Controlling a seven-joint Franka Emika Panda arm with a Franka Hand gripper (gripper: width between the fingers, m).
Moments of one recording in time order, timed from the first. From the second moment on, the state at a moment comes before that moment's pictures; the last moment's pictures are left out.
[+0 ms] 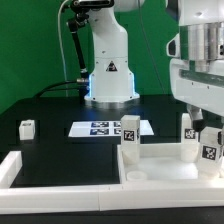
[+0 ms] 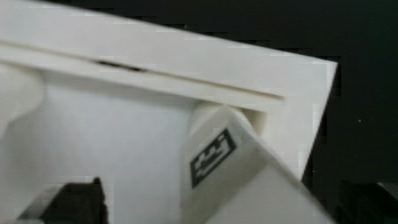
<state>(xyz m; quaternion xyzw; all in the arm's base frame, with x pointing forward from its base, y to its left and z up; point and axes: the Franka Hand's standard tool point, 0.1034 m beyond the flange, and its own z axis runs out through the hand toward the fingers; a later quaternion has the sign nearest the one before) 0.621 0.118 0.086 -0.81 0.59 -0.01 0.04</state>
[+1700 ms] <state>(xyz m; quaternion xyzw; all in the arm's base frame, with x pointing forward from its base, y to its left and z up) 0.632 0.131 0.082 -0.56 0.82 -0.01 0.05</state>
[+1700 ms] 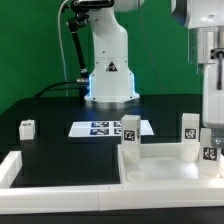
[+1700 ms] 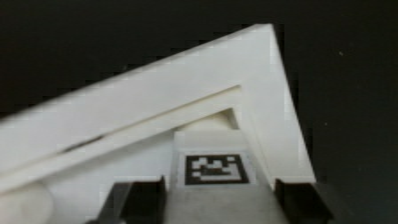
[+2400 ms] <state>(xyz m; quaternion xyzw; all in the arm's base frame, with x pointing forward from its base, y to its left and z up) 0.630 0.132 0.081 -0.74 0.68 -0.04 0.04</state>
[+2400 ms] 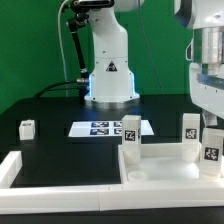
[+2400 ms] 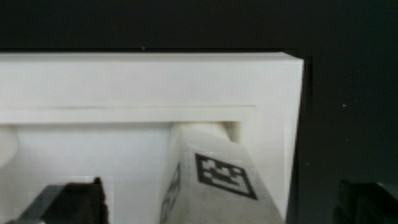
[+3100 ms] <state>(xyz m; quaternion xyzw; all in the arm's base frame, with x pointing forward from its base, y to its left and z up) 0.636 0.121 0.082 -0.95 0.30 -0.05 -0.02</state>
